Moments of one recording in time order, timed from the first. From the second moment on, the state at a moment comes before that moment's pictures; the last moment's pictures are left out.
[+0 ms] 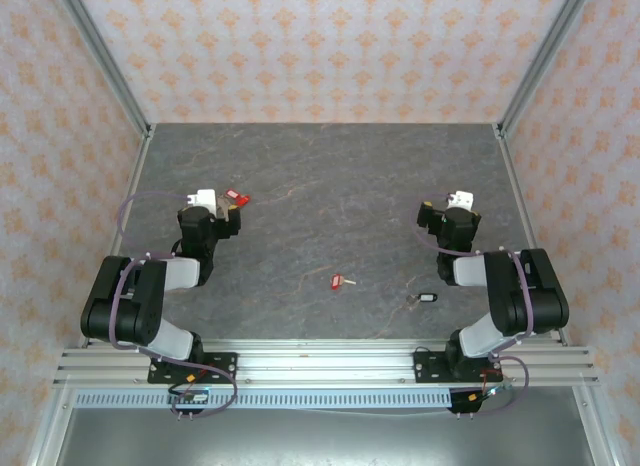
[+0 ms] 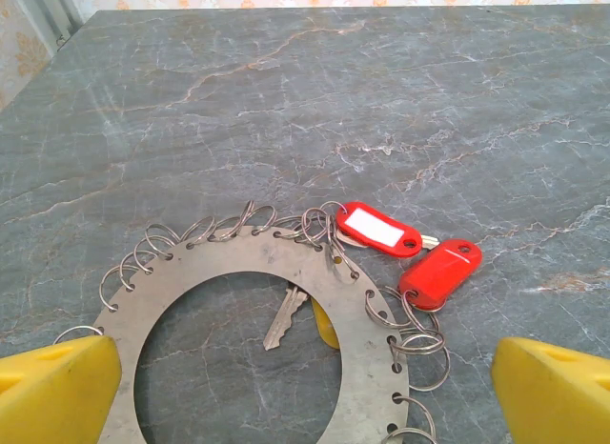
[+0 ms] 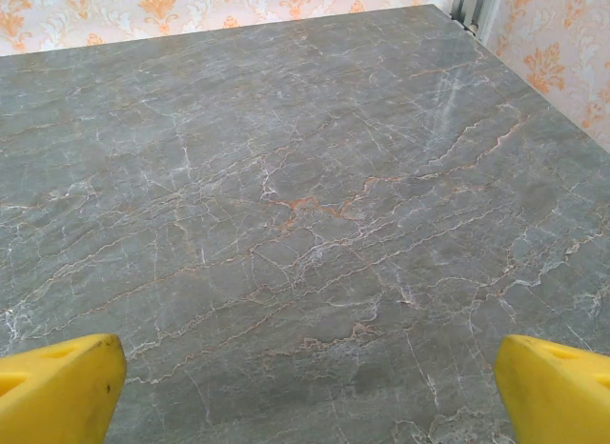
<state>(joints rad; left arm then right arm) -0.03 1.49 0.40 0.65 -0.18 -0.04 0.06 1.53 0.39 0.74 0.24 0.13</state>
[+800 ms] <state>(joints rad) -0.03 1.49 0.40 0.65 -0.18 -0.04 0.06 1.53 0.39 0.74 0.23 0.13</state>
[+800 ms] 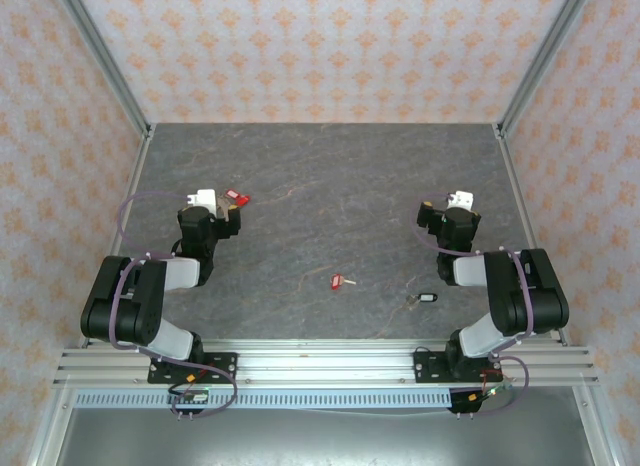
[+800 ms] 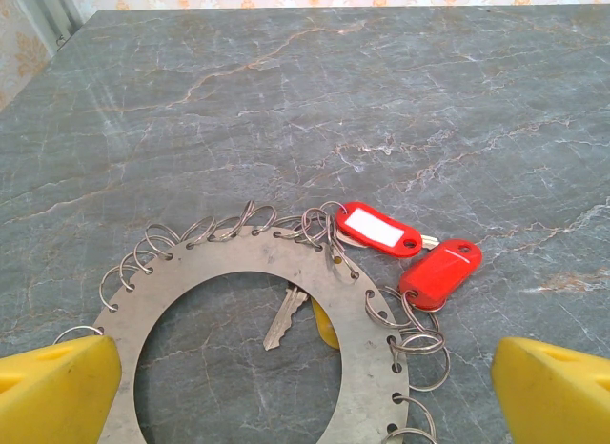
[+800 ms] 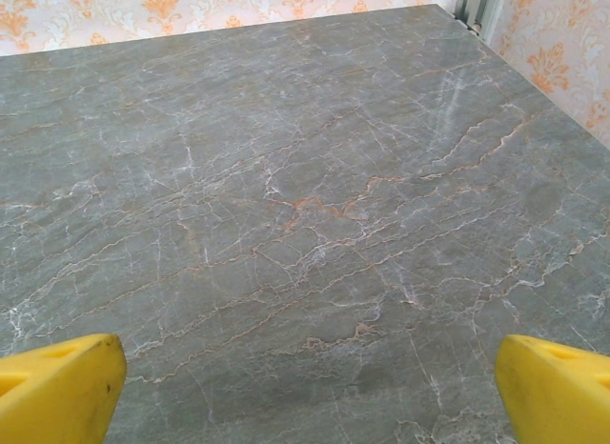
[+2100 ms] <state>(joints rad) -0.02 1.42 0.91 -0.18 -0.12 -0.39 0.05 1.14 0.49 0.05 -0.11 0.81</state>
